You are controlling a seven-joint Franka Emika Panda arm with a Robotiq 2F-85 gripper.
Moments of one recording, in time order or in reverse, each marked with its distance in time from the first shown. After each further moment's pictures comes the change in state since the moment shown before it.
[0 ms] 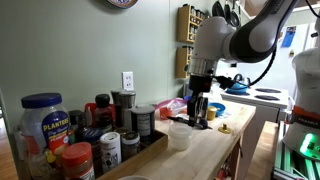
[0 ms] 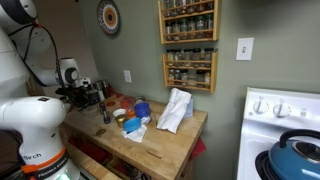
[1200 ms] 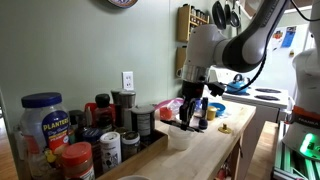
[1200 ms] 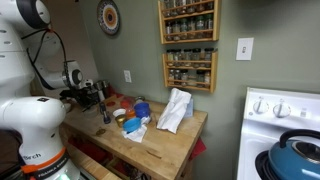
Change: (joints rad) arm -0.020 0.121 -0.016 0.070 -0.206 0.043 0.114
